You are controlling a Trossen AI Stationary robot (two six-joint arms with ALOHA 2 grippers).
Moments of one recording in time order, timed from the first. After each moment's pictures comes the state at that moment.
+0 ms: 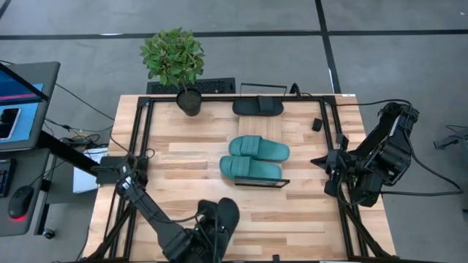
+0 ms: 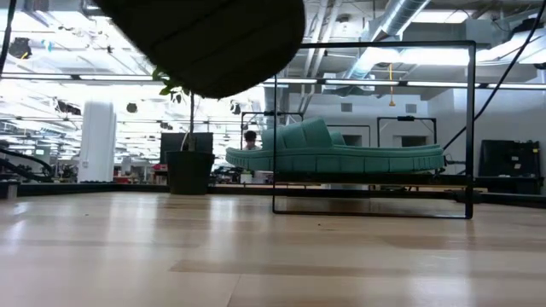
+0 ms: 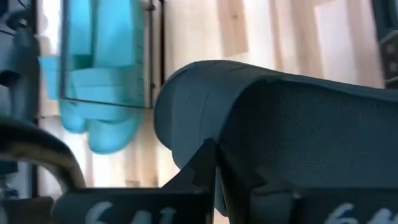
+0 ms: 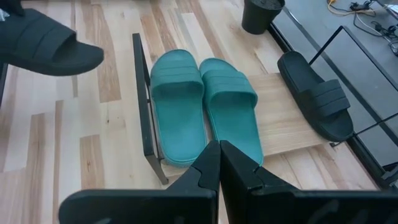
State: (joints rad) left arm -0.76 2.25 2.36 -1.57 -0.60 -0.56; right arm 0.95 1.12 1.34 -1.53 0.85 1.03
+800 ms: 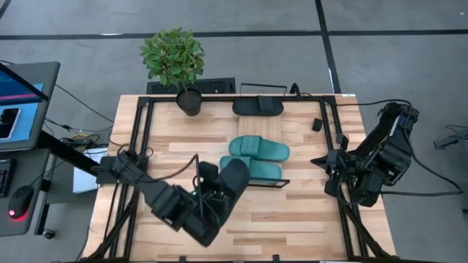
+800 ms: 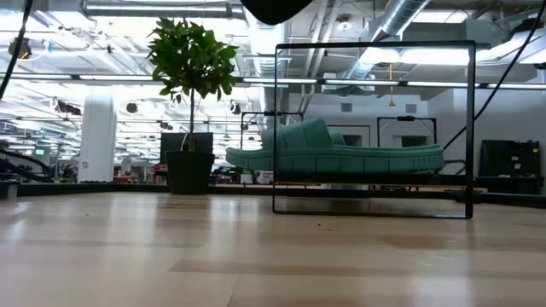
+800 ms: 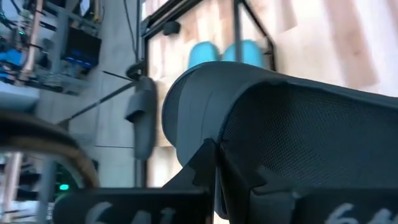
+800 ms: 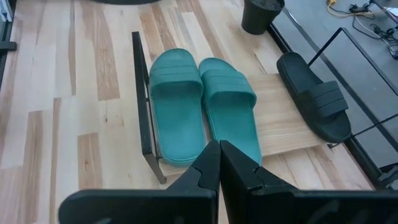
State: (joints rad) left arm -0.61 2.04 2.36 -1.57 -0.84 -0.21; right arm 0.95 1.12 1.34 -1.53 0.85 1.02
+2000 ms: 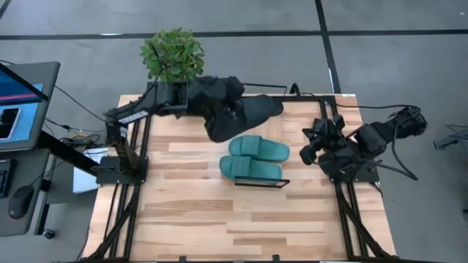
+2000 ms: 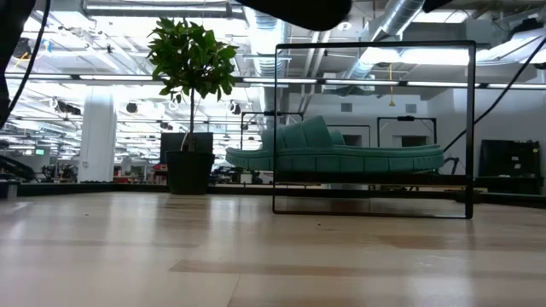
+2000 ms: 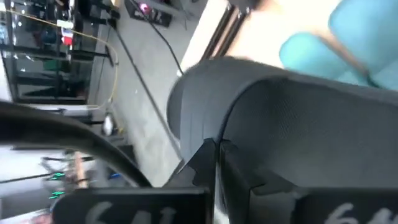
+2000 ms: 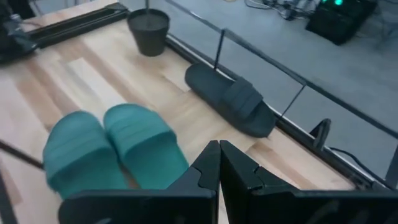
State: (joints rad) left arm 0.09 1.82 2.33 -1.09 -0.22 1.18; right arm 0.48 1.12 1.34 -1.44 0.92 1.01
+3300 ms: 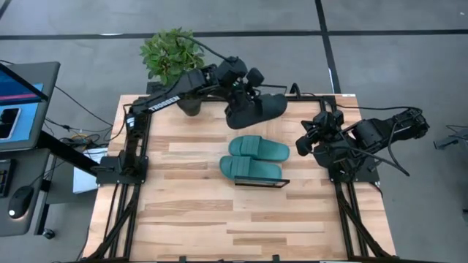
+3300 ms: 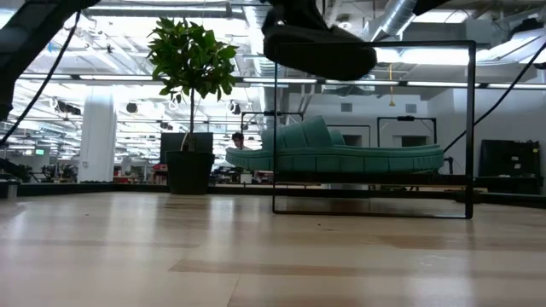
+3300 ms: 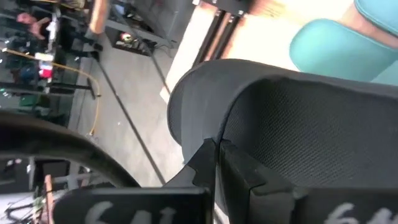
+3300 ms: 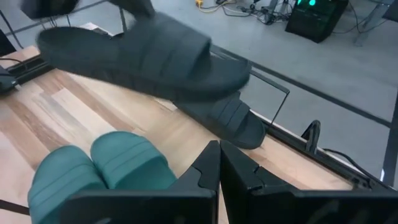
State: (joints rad) left arm 0.32 2.02 2.31 -0.89 0.15 1.33; right arm 0.39 1.12 1.34 -1.38 0.97 1.02
